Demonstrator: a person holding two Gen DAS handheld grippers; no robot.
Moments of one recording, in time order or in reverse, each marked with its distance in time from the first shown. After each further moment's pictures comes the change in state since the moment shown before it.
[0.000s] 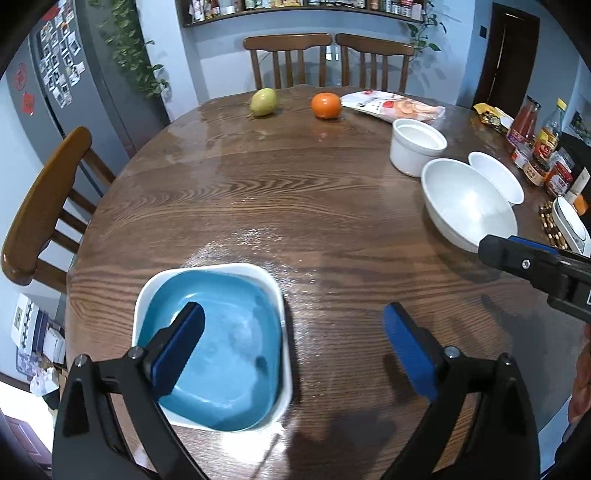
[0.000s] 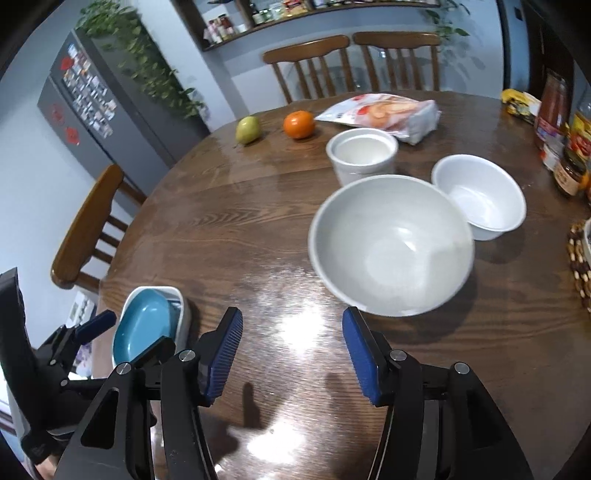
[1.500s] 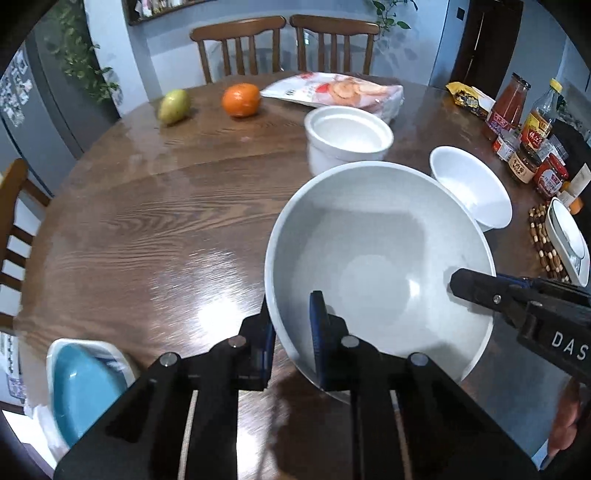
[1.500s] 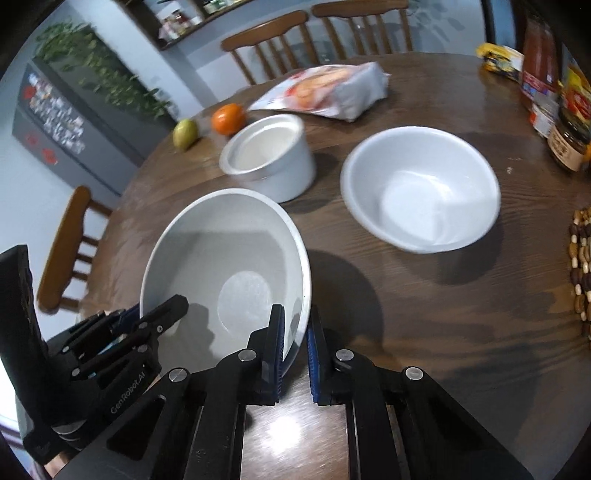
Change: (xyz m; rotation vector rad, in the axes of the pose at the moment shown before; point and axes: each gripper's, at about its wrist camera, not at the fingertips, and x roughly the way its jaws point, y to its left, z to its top) left arm 0.064 -0.091 0.057 0.058 0.054 -0.082; right arm 0.035 -0.091 0.036 0.066 0.097 0.023
